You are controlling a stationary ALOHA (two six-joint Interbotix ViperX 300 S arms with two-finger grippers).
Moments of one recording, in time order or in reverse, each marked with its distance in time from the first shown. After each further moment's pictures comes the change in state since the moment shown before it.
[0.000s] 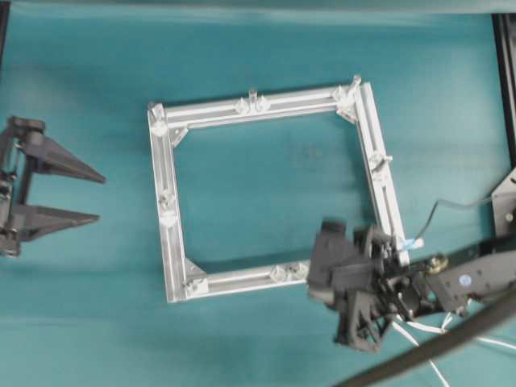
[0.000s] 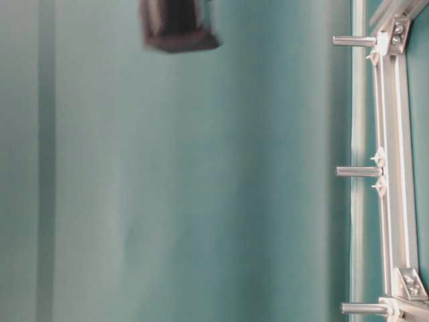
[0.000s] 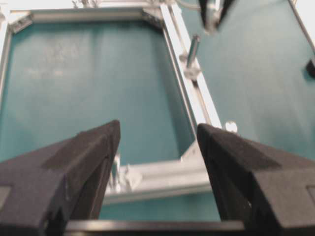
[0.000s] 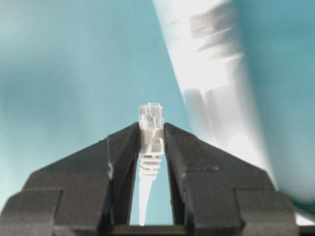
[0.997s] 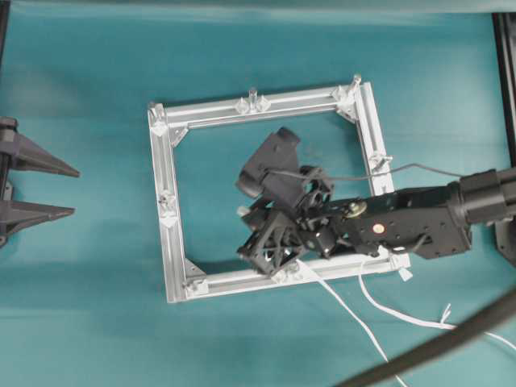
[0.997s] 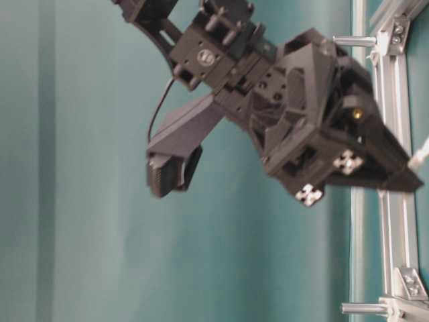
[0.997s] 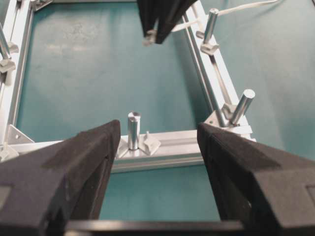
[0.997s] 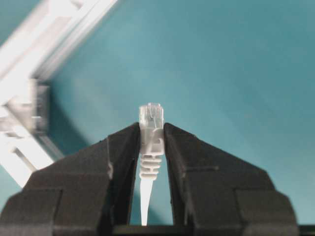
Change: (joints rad) left arm 0.048 -0.181 0.109 0.011 0.064 0.011; right arm -0.224 0.204 -0.230 -0.259 -0.086 0.337
